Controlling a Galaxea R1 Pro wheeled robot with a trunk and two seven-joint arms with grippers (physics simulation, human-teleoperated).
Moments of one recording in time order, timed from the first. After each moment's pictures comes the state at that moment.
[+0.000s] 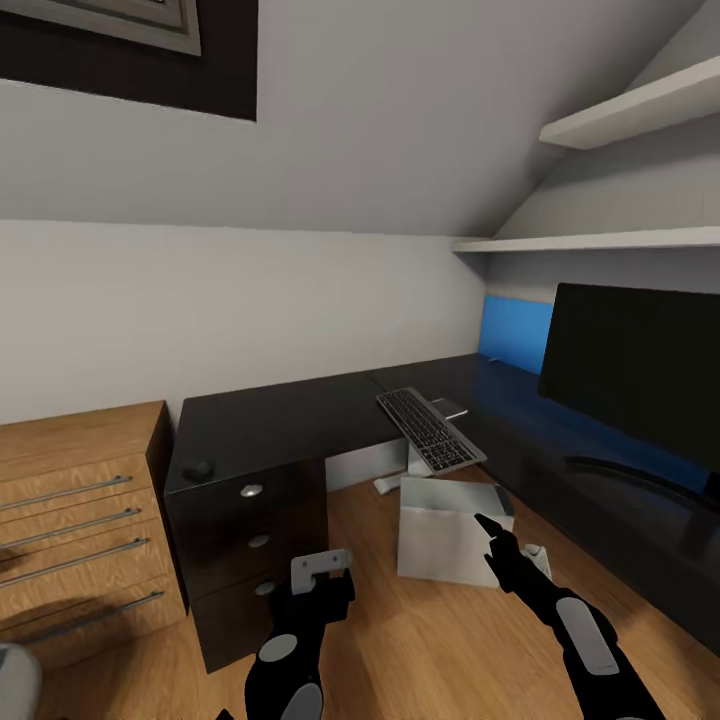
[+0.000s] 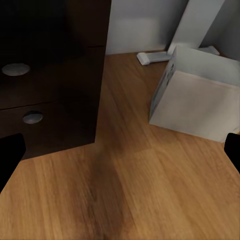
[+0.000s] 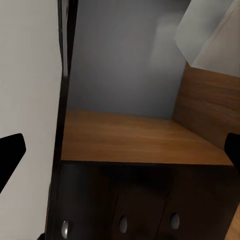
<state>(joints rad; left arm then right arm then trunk) -0.16 -0.08 -0.61 -1.58 0.54 0.48 0.83 -0.42 -0.02 -0.34 -0.84 -1.02 0.47 0.23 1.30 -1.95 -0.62</state>
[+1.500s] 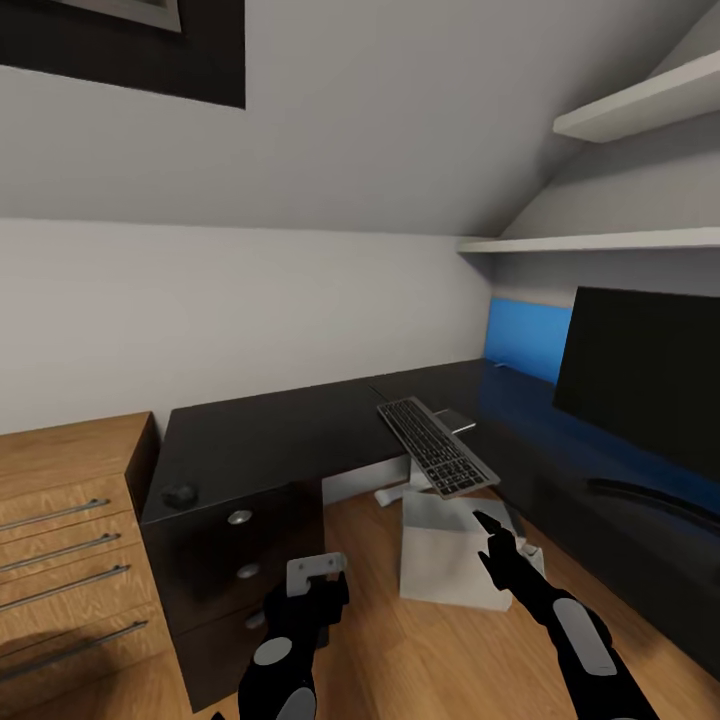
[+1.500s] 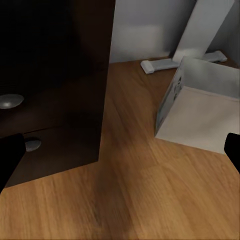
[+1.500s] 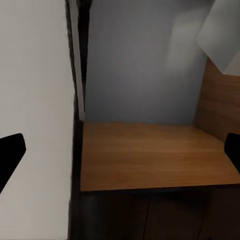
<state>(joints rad) -0.16 -0.05 -0.62 -1.58 0.54 0.48 0.83 -0.42 -0.01 -0.34 -0.83 -1.10 0.47 0.23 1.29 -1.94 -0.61</state>
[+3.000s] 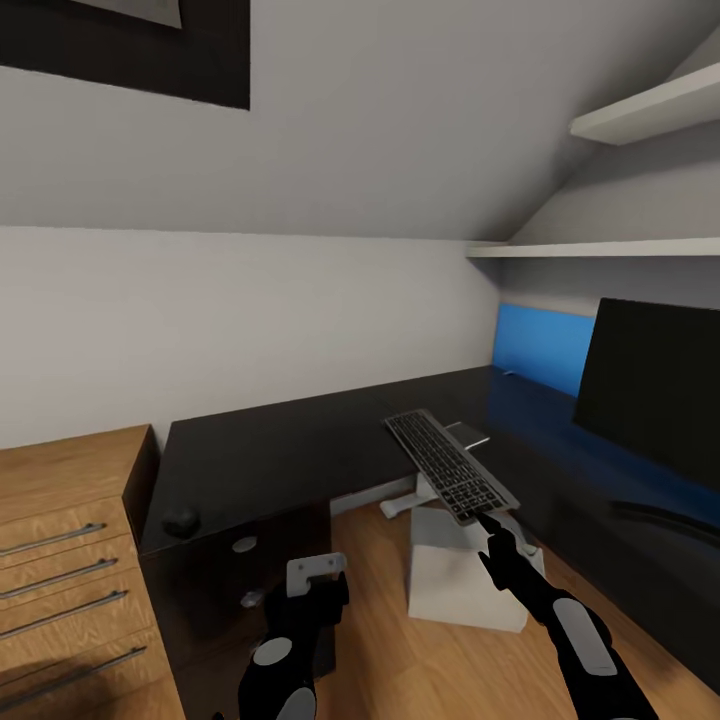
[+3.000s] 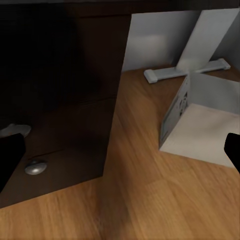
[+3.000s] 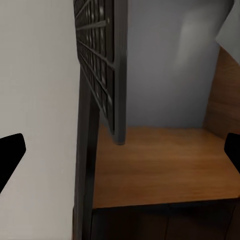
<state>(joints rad) -0.16 -0.05 -0.62 -1.58 0.54 0.48 0.83 -0.42 -0.01 -0.34 -0.83 -1.10 0.47 0.22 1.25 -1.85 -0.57</state>
